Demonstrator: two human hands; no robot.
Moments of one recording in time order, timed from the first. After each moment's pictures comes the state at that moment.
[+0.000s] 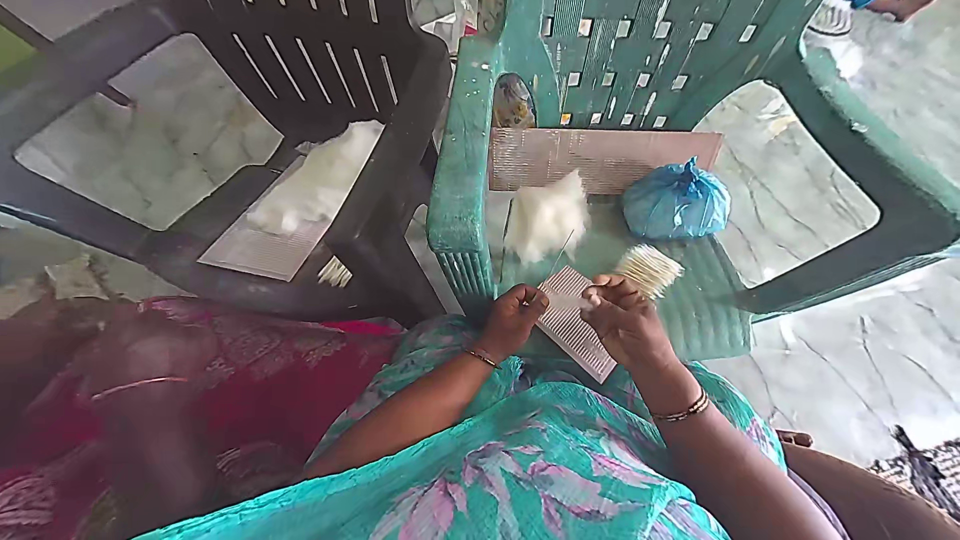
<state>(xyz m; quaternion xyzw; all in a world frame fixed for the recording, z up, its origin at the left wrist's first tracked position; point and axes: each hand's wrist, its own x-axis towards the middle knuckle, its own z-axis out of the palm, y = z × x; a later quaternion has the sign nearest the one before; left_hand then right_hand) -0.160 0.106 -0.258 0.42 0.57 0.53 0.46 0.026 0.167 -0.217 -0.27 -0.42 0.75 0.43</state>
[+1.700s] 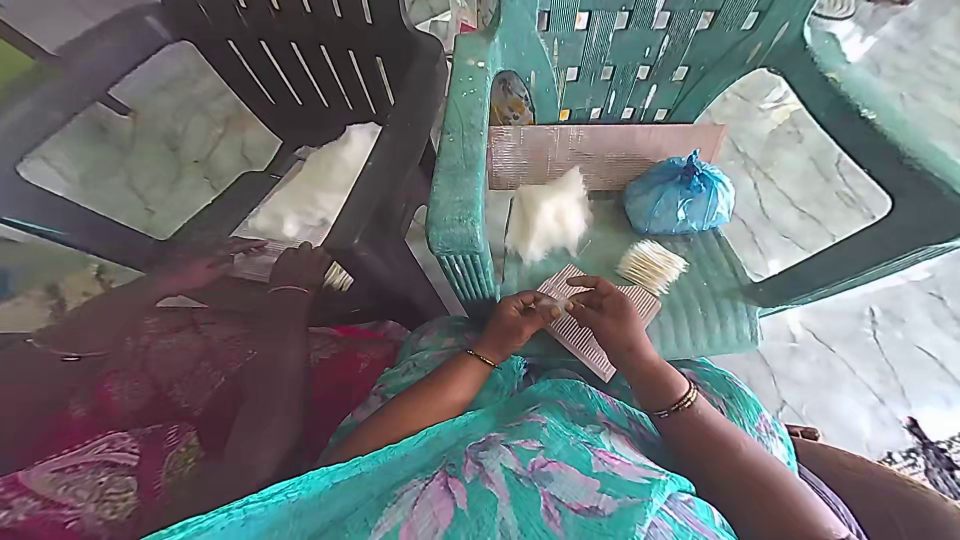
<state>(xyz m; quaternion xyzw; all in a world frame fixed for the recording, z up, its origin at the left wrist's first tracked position) -0.164 0.101 -0.248 0.42 0.51 0.54 0.52 0.008 0.165 -0.220 -0.43 -0.62 0.58 0.31</state>
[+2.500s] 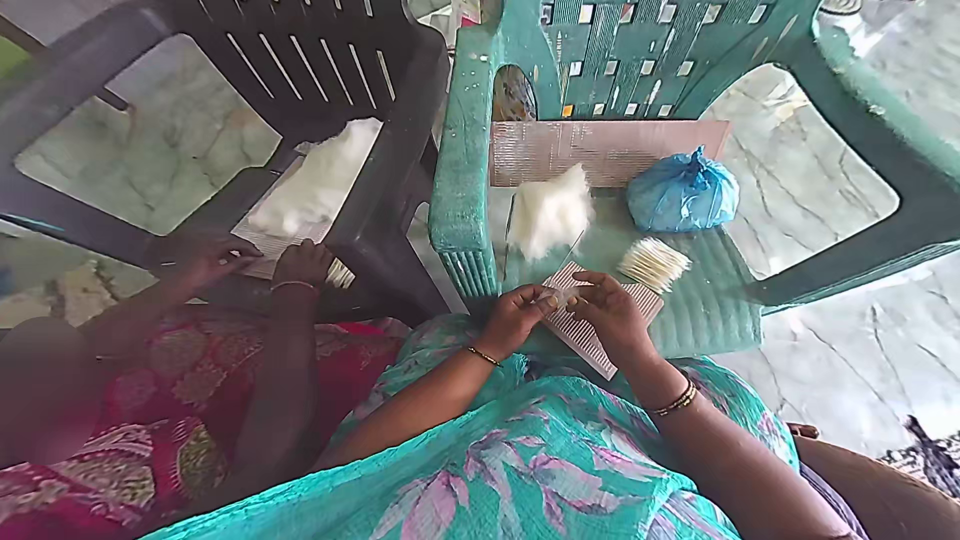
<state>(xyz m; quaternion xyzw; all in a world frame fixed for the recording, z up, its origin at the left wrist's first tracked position) -0.166 0.103 -0.254 0.41 0.49 0.56 0.53 0.008 0.164 -0.228 -0.41 -0.60 0.59 0.35</state>
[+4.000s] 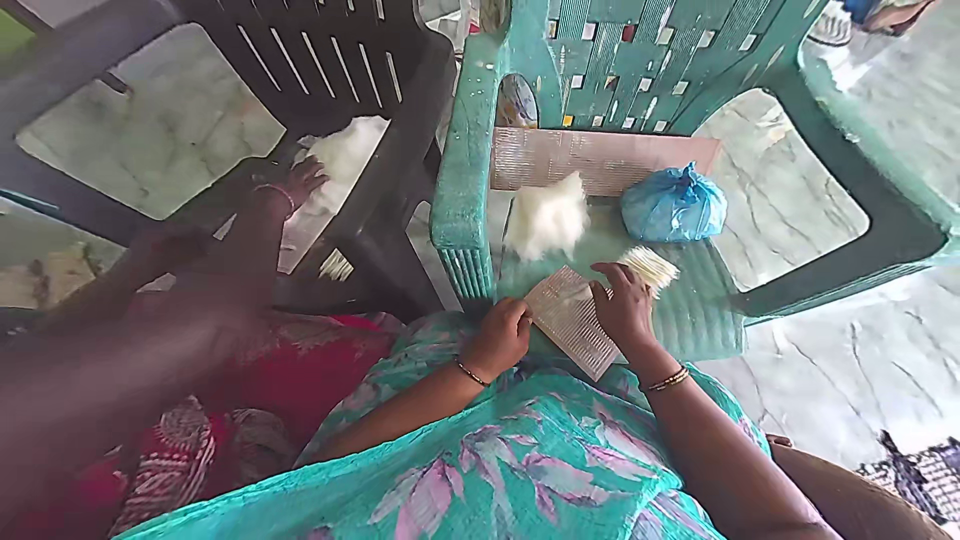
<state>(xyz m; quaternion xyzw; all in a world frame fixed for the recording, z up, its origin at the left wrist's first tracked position) -0.162 0.081 -0.249 0.63 0.68 0.31 0.24 0.031 0.205 -0.235 -0.49 -0.83 0.18 0.22</state>
